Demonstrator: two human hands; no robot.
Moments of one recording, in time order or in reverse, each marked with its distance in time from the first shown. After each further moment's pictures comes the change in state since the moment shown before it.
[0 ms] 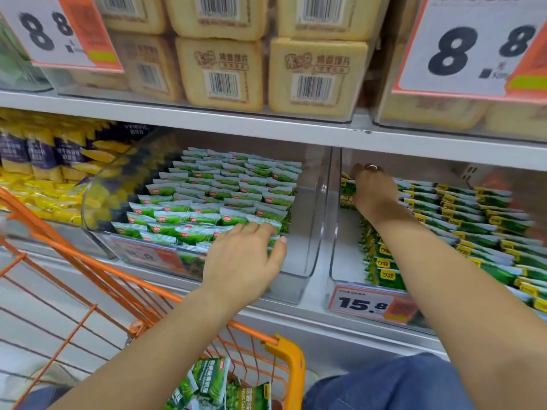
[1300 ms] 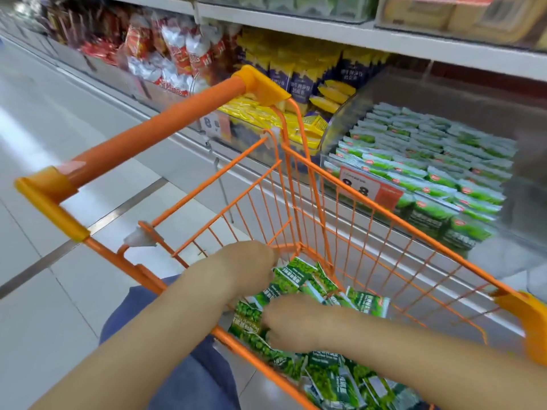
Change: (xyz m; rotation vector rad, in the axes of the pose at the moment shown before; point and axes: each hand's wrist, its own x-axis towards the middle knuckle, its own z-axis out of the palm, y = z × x) left_hand -0.197 -0.201 -0.072 0.117 -0.716 -0.247; right_hand -0.314 -0.348 0.012 -0.103 -0.909 -1.223
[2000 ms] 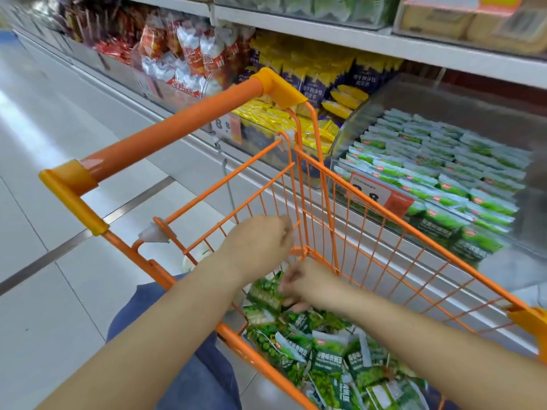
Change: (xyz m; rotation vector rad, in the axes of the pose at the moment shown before) left_hand 0.002 -0.007 -0.009 -0.292 0.555 -0.039; right_hand -0.011 0.026 -0.026 1.147 0.303 0.285
